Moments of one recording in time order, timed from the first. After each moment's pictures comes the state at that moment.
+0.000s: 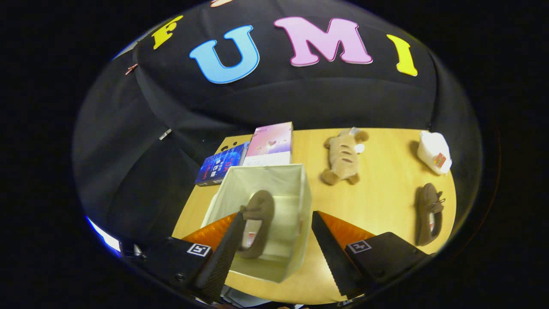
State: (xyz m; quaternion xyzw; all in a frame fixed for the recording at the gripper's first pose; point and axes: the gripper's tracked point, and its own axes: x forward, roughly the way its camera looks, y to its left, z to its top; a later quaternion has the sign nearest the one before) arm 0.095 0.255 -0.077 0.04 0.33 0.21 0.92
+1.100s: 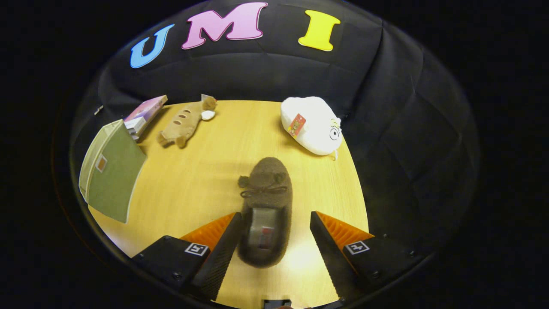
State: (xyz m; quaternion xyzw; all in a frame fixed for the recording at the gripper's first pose) arm 0.155 -0.148 -0.221 -0.08 0.38 0.03 0.92
